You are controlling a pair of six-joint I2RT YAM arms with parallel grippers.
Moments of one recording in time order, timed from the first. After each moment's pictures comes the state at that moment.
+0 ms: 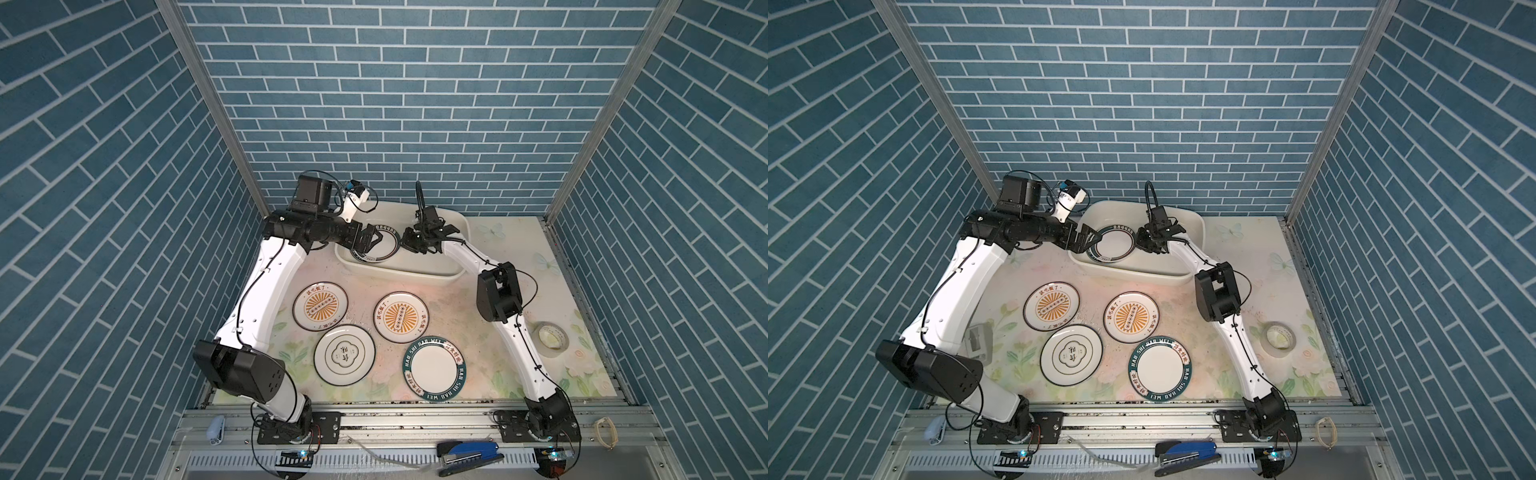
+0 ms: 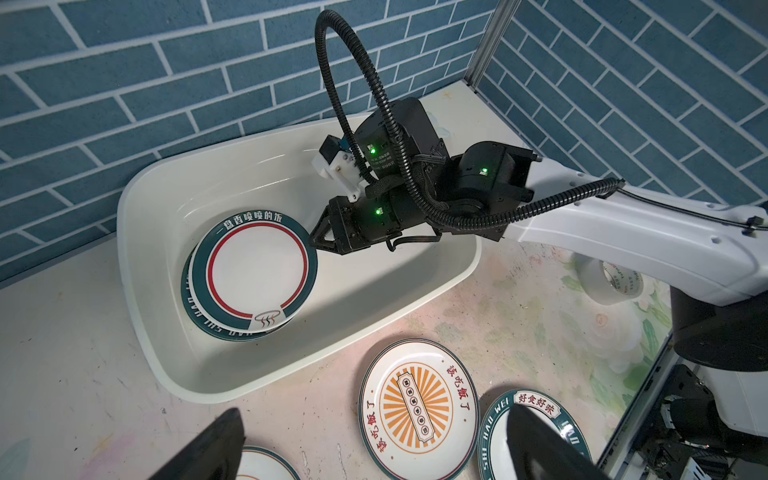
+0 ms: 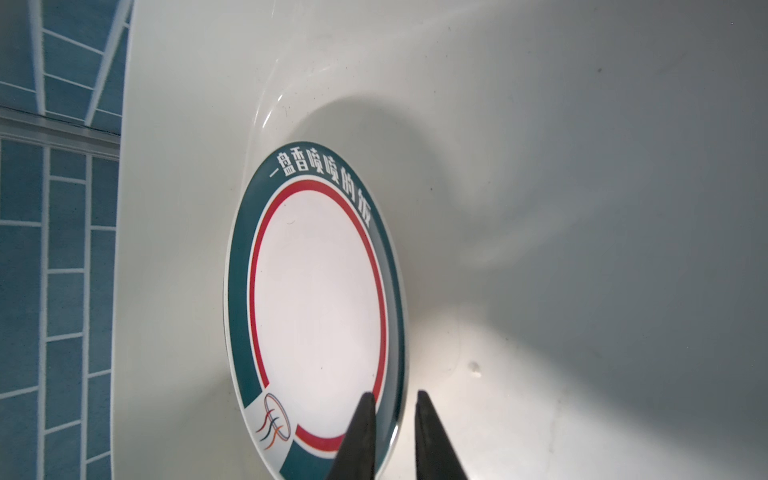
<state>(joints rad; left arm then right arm) -0.25 1.57 1.82 -1.00 0.45 0.14 0.55 2.63 2.39 -0.54 -0.34 0.70</state>
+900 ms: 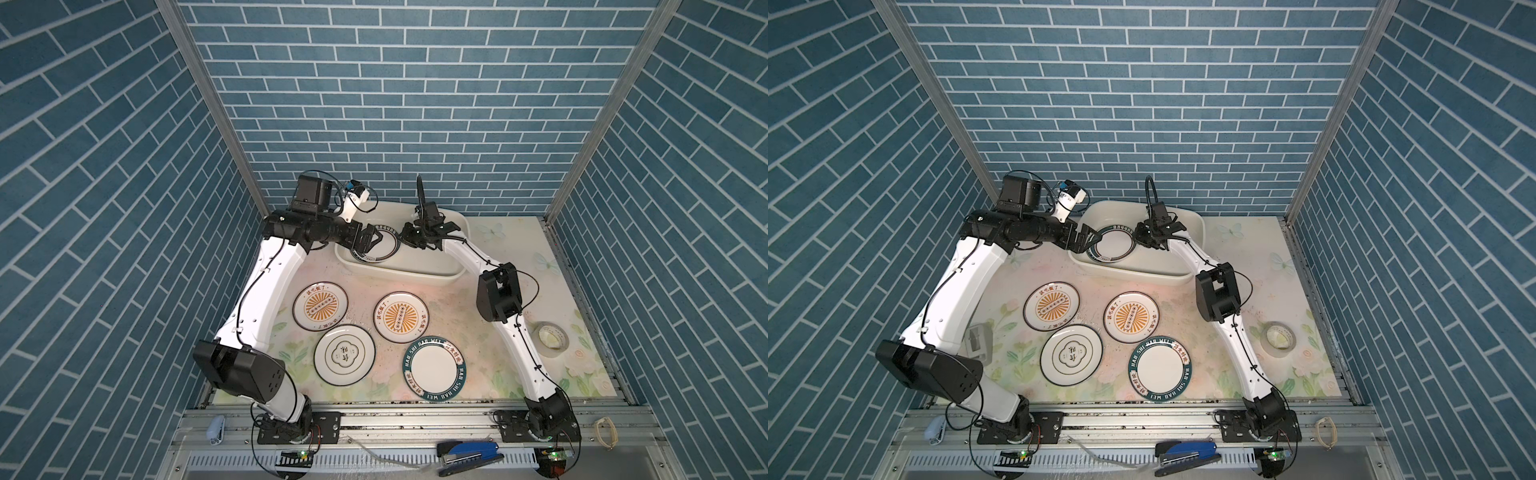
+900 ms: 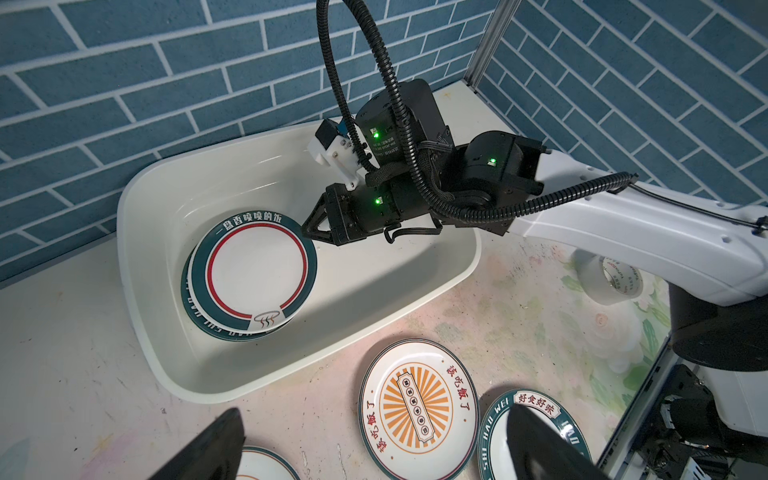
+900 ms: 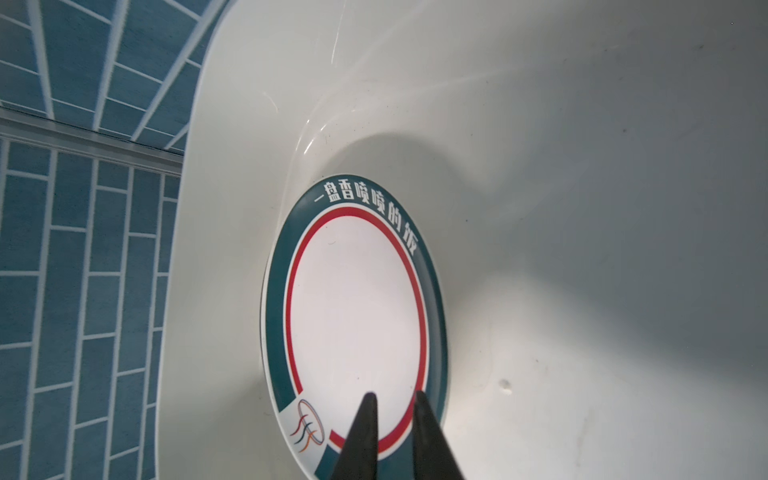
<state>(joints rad) -0.25 1.57 1.82 -1.00 0.45 0.14 0.55 2.63 2.43 -0.53 -0.33 0.70</state>
